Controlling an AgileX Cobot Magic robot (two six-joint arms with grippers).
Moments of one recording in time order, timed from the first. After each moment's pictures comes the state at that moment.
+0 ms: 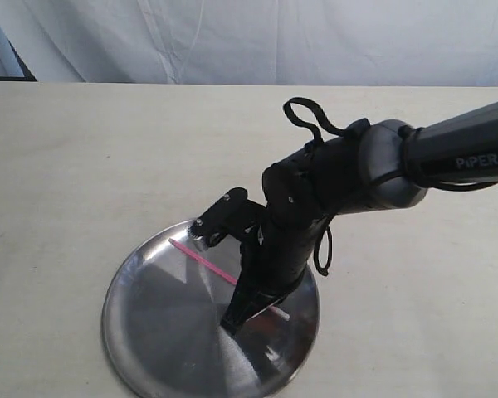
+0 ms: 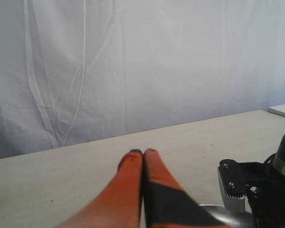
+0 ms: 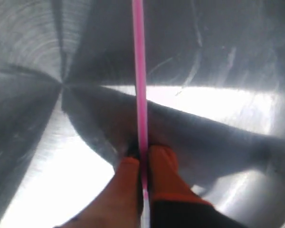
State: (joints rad) left arm -0.34 0.06 -0.06 1.68 -0.16 -1.72; right arm 0.69 1.94 -1.06 0.13 0.61 -0.27
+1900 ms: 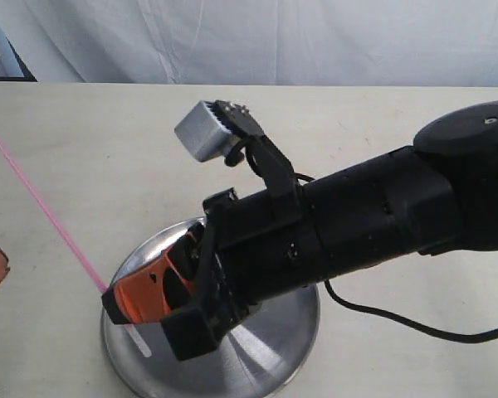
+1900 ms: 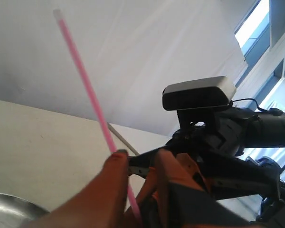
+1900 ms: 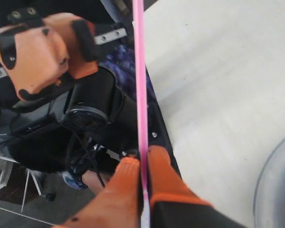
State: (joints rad) left arm -0.34 0.06 -0.06 1.35 -0.56 -2.05; right arm 0.69 1.43 -0.79 1.57 0.82 -1.33
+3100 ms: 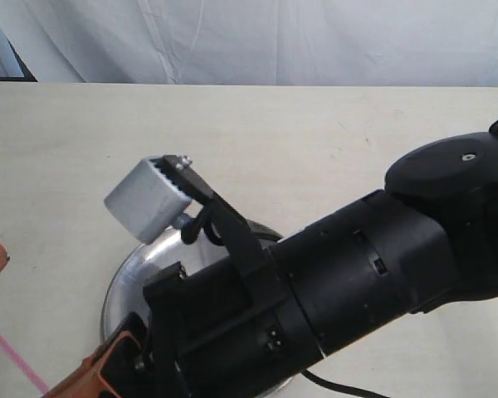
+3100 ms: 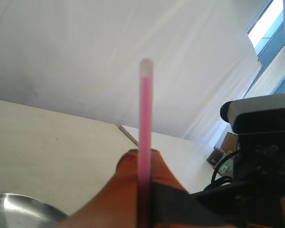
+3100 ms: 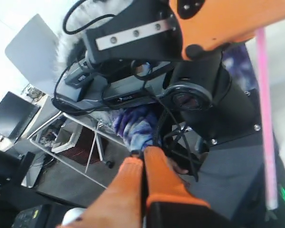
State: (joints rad) left arm -0.34 0.06 -0.06 1.37 -0.52 -2.04; right arm 0.85 1.43 -0.79 1.66 0.97 -1.38
